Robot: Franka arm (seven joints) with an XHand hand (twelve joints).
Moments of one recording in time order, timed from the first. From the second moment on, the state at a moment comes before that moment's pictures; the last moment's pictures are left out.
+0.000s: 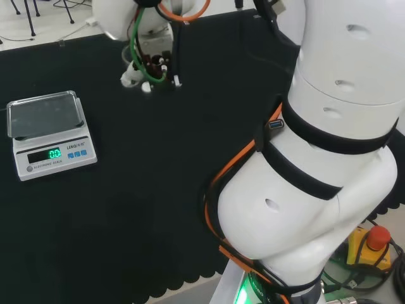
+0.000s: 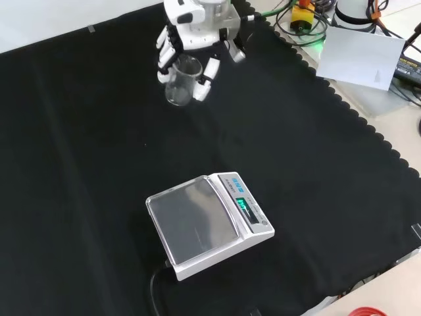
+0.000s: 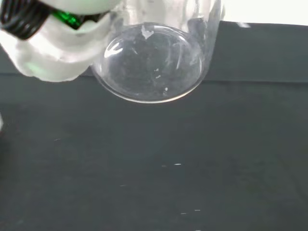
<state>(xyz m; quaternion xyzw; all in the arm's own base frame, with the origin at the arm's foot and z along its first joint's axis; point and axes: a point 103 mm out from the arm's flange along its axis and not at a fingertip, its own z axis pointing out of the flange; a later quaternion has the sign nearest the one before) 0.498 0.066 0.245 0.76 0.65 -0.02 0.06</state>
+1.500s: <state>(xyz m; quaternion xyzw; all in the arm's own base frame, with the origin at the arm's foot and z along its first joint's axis) 0.583 0.210 0.216 0.68 0.73 -0.02 0.02</state>
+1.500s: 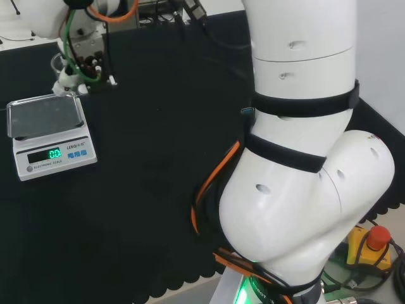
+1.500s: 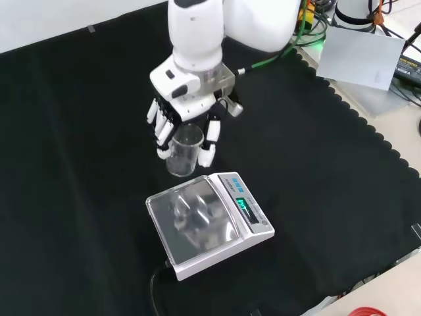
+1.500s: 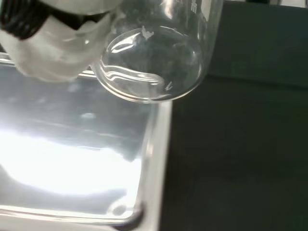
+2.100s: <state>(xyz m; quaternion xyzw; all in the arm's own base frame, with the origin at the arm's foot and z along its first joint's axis) 0.588 0.261 0.193 0.66 0.75 -0.03 0.01</state>
